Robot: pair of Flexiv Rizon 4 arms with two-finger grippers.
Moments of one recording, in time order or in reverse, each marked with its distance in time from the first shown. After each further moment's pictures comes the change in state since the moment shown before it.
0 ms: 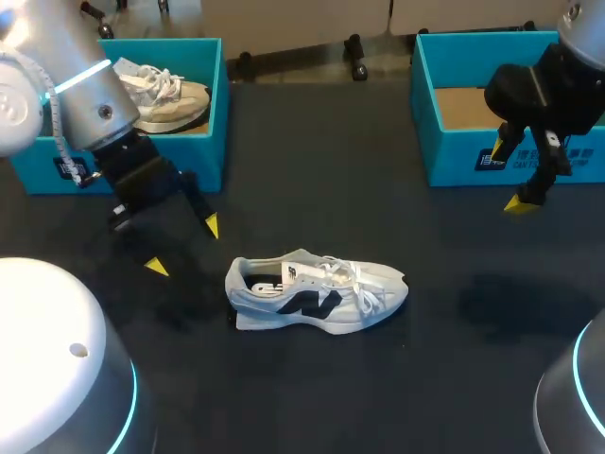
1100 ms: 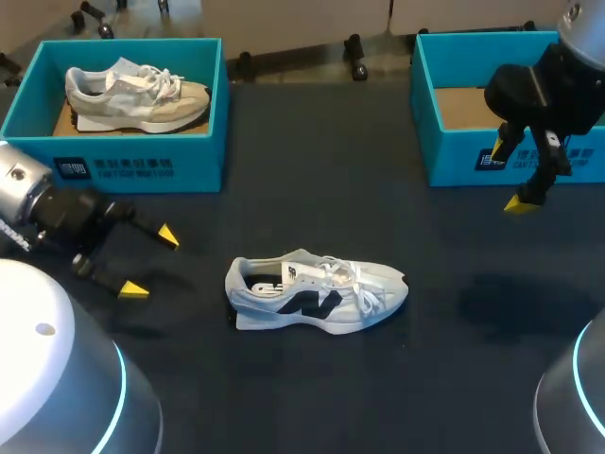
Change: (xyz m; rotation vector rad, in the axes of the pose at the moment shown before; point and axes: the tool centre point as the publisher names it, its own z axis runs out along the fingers) left arm 0.035 0.048 0.013 0.426 -0.320 -0.242; right arm 0.000 0.000 0.000 0.000 0.000 0.000
